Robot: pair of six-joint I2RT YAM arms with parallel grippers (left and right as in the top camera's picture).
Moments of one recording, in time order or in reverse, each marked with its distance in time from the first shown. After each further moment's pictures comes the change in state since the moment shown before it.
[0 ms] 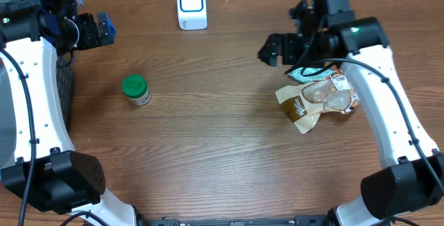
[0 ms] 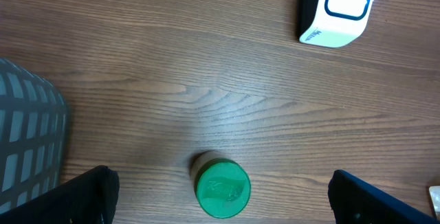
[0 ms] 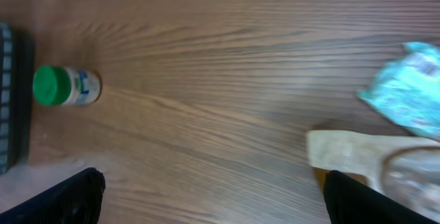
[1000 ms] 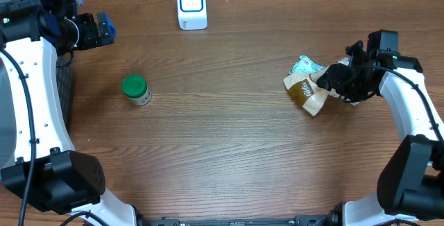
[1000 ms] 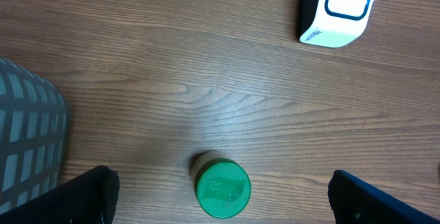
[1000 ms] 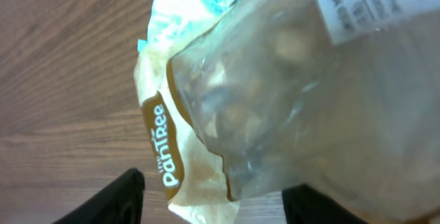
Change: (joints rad) left arm 0.000 0.000 0.000 0.000 0.000 0.000; right arm -0.412 -0.022 -0.455 0.219 0.019 -0.069
